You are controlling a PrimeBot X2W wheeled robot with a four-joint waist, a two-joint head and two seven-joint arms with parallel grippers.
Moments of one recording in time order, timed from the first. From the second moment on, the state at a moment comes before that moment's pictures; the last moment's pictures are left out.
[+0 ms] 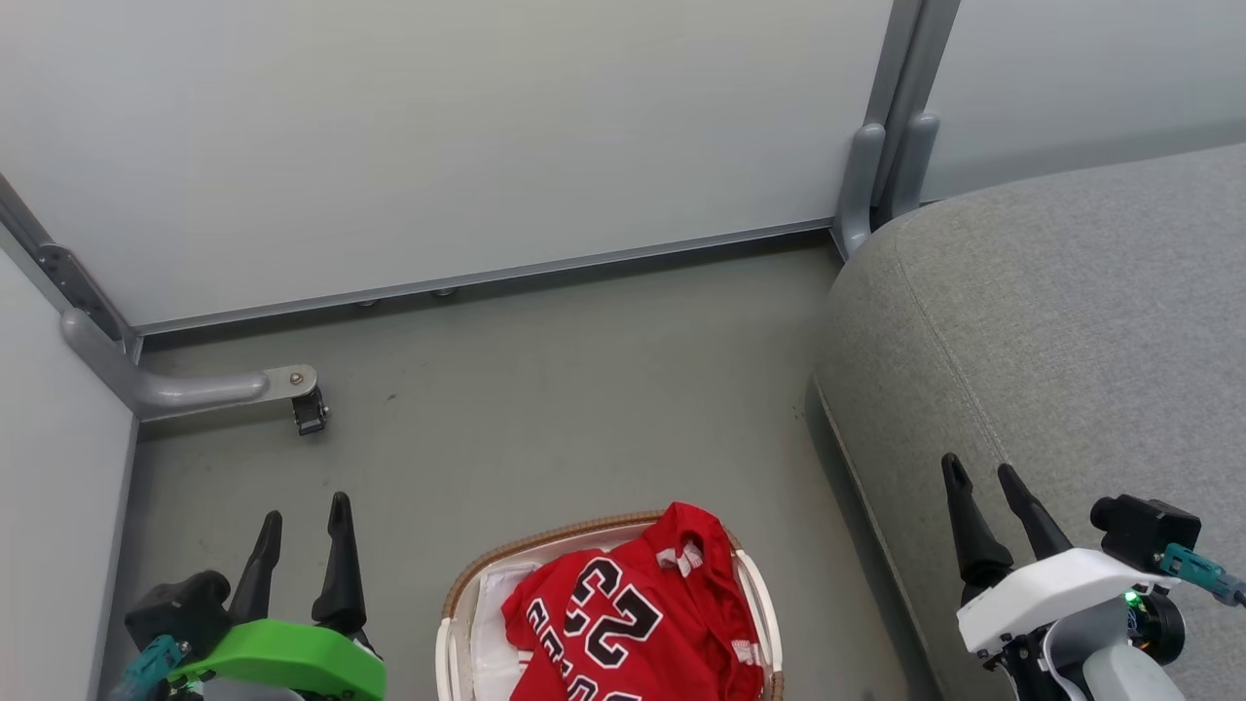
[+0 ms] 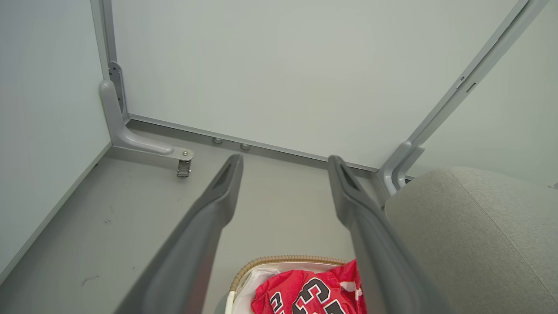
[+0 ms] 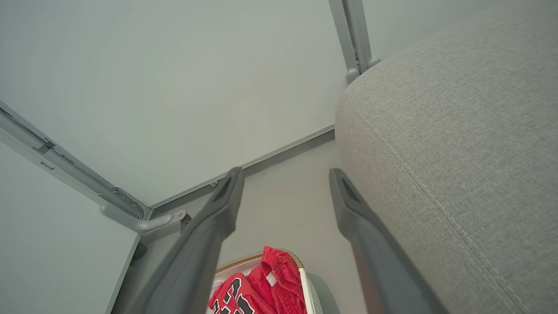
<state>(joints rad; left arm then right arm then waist) -0.01 0.09 -0.04 0.25 -0.49 -0.10 -0.15 -0.09 -0.12 0.08 0.29 0.62 0.13 -0.15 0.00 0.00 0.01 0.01</state>
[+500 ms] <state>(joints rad) 0.01 0.08 -0.06 0.23 -0.35 -0.11 -0.18 -0.09 -0.13 0.10 0.30 0.50 0.13 -0.18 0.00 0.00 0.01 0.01</state>
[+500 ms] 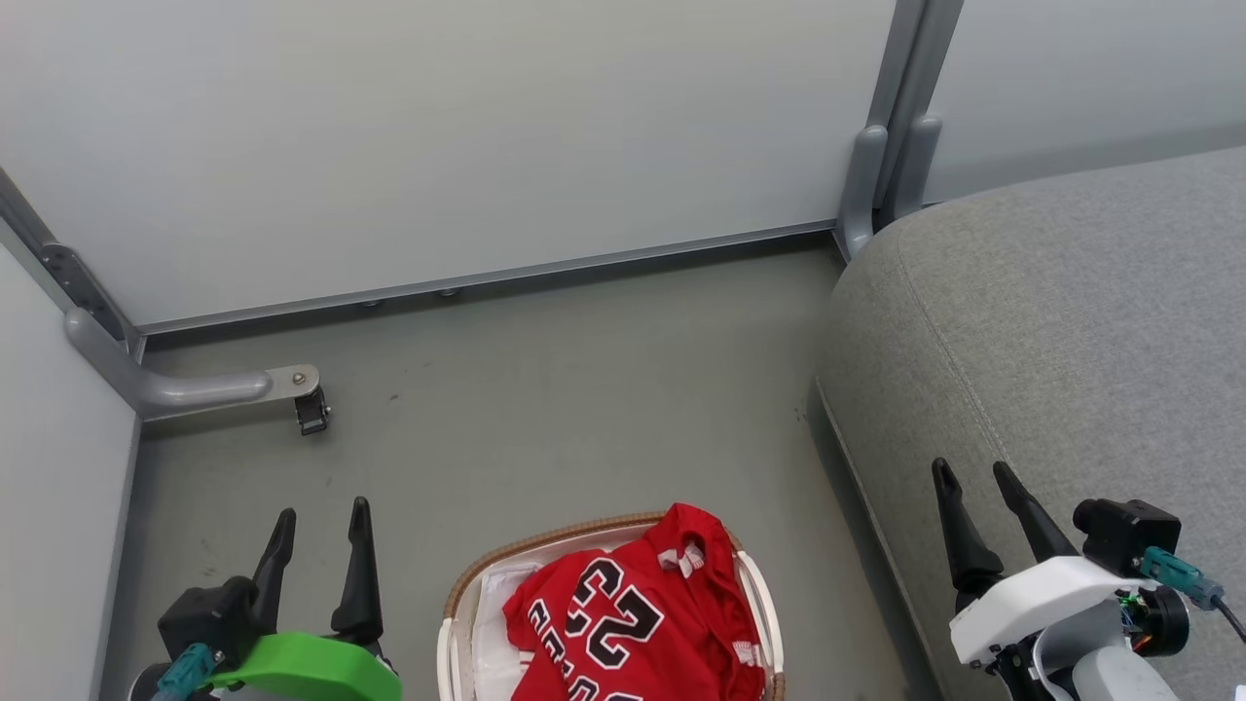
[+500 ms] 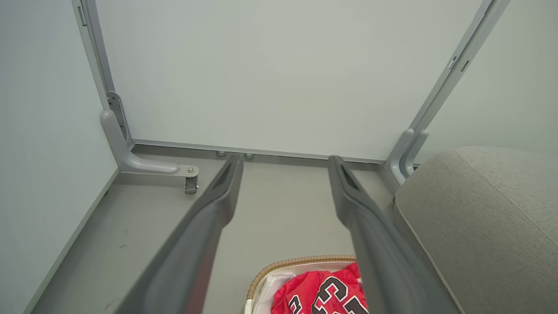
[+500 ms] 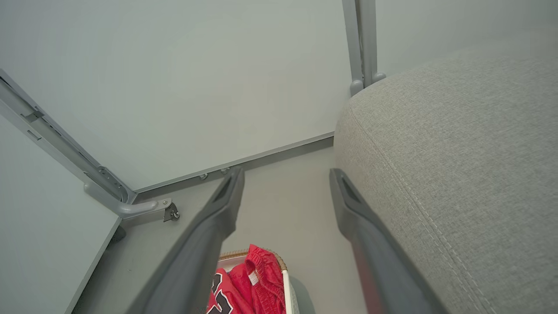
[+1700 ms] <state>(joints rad) -0.18 0.06 -0.34 0.50 -0.20 -0.13 -0.26 -0.27 -0.19 0.17 0.19 0.23 0.13 -0.26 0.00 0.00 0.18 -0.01</state>
